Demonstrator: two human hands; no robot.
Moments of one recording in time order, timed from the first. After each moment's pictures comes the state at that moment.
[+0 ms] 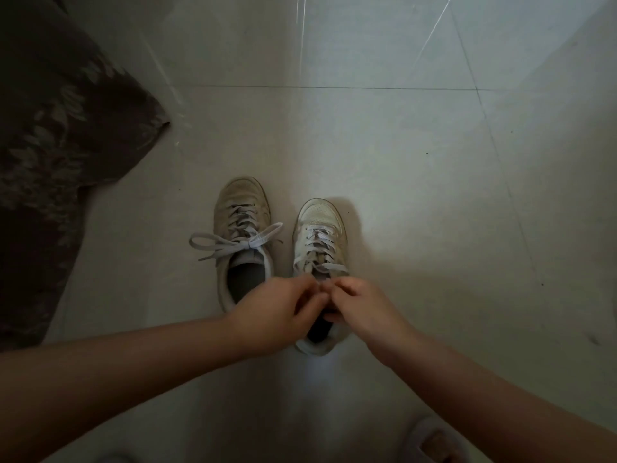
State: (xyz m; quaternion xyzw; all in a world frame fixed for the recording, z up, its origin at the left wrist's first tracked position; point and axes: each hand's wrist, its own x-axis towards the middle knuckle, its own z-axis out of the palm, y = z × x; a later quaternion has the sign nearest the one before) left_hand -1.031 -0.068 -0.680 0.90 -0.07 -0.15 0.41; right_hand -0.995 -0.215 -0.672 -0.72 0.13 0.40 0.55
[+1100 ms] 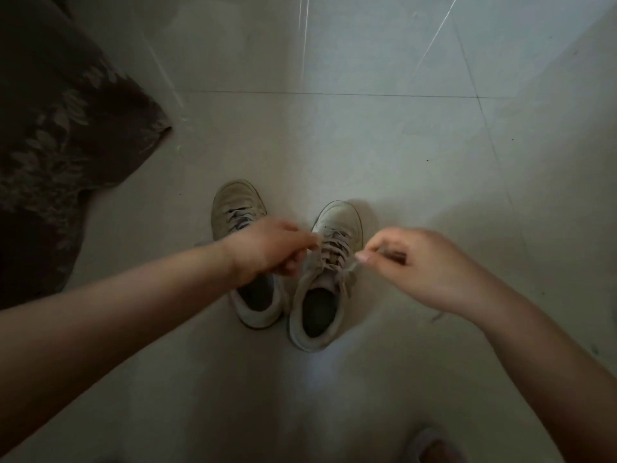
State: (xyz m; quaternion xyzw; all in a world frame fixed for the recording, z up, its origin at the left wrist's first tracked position) left_hand -0.957 -0.051 -0.637 0.69 0.22 -0.32 0.61; right_hand -0.928 -0.255 -0.599 -0.90 -0.21 0.26 0.27
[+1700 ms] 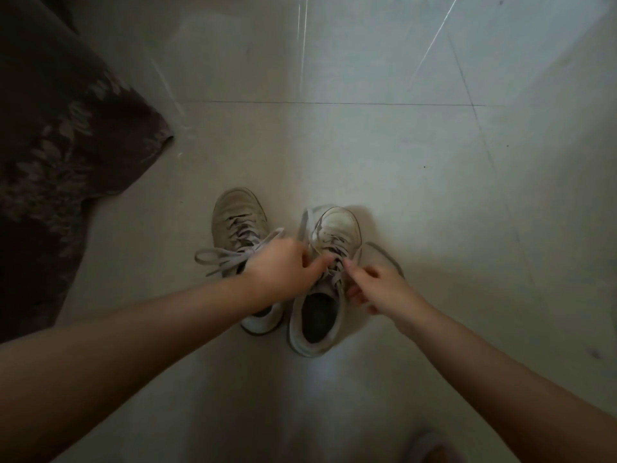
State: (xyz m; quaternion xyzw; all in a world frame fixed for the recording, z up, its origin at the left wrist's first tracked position) left_hand -0.967 -0.072 -0.668 0.94 0.06 -0.20 0.27; right_hand -0.944 -0.242 -0.688 -0.83 0.11 0.38 0.39
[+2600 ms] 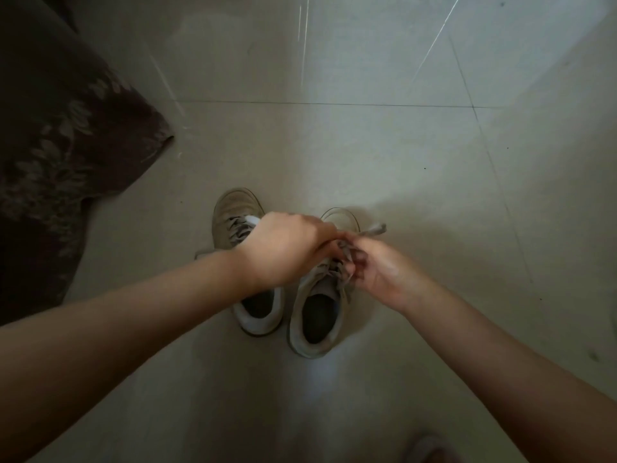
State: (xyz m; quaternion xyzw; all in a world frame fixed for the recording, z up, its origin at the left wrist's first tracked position) left_hand -0.949 -0.055 -0.644 0.97 -0.21 0.04 0.14; right_hand -0.923 -0.219 -0.660 -0.60 0.17 0.40 0.67
